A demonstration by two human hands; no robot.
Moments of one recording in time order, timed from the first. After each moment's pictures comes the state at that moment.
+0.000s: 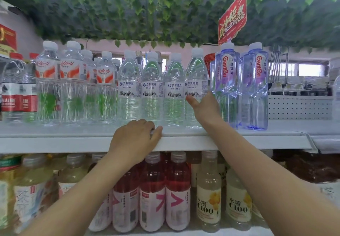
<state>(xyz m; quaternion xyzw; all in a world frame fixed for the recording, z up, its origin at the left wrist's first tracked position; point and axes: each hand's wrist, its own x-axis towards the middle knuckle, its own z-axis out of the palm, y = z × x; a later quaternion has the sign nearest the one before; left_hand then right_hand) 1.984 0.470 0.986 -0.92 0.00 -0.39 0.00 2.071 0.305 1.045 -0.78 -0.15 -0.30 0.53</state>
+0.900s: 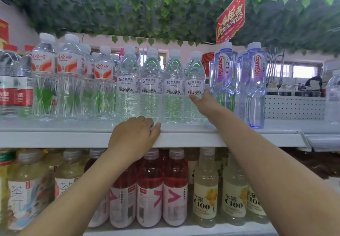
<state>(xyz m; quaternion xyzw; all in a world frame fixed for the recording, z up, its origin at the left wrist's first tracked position) 1.984 0.470 0.983 -0.92 0.00 -0.40 0.01 2.075 0.296 1.056 -0.81 -0.16 -0.18 0.53</state>
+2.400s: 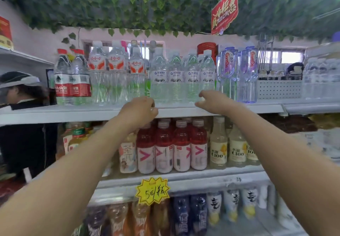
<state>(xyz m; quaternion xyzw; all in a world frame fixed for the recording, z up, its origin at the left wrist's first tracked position) 1.864 0.552 1.007 -0.95 0.04 -0.29 -0.03 1.903 0.335 1.029 -0.95 -0.16 -0.21 0.14</state>
